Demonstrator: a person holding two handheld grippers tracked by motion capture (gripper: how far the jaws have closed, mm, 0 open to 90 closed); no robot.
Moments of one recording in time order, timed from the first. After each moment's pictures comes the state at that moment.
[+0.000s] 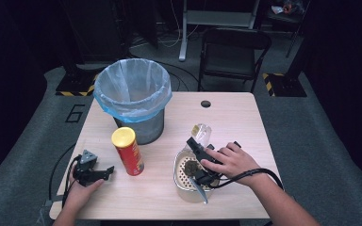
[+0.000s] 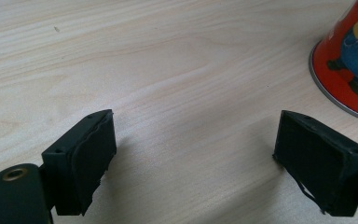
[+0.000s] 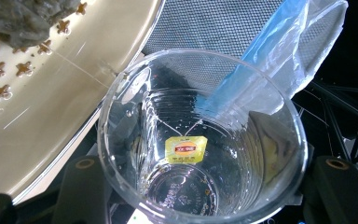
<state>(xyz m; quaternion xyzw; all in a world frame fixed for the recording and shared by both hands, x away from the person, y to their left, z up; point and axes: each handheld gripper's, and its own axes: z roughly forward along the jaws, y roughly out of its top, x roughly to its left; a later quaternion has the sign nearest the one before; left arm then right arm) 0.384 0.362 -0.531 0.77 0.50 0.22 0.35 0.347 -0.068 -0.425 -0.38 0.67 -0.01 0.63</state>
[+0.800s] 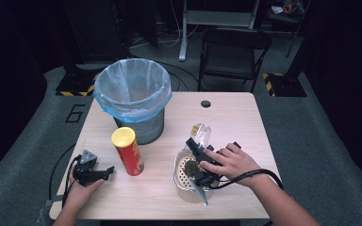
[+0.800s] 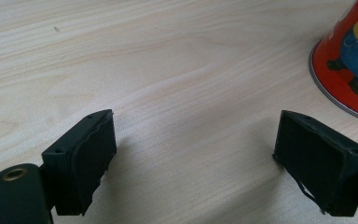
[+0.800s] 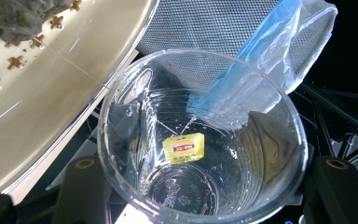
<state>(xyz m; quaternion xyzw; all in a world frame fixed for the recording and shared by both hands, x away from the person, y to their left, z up) 0.384 0.362 -0.531 0.77 0.50 0.22 0.35 0.343 -0.067 -0.423 -0.40 0.65 -0.02 0.64</state>
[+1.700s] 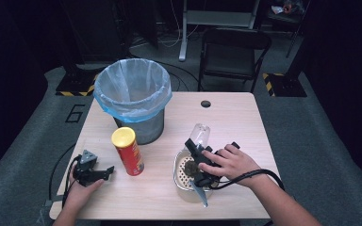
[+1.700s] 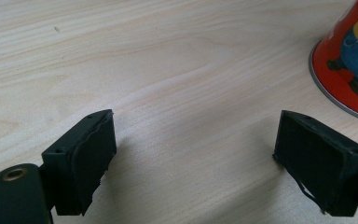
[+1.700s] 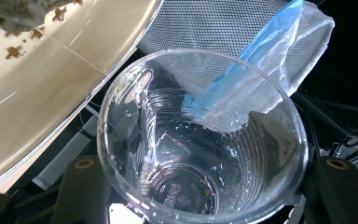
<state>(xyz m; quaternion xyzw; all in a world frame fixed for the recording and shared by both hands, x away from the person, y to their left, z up) 0.384 0.362 -0.531 0.77 0.50 0.22 0.35 0.343 -0.066 -0.428 -0.39 0.64 -0.01 0.66</state>
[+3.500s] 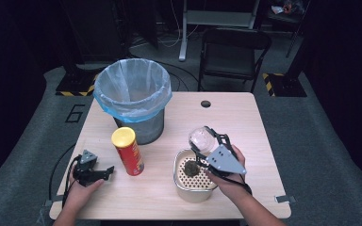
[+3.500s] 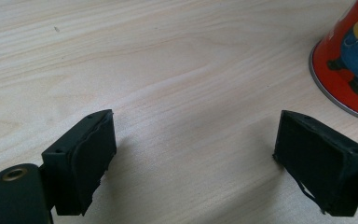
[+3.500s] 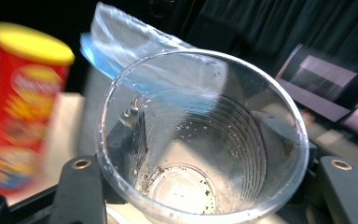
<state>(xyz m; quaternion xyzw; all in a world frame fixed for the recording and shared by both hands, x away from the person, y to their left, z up) 0.384 0.362 -0.531 0.77 0.50 0.22 0.35 0.339 -0.091 -0.373 0.20 0.70 0.54 0.43</state>
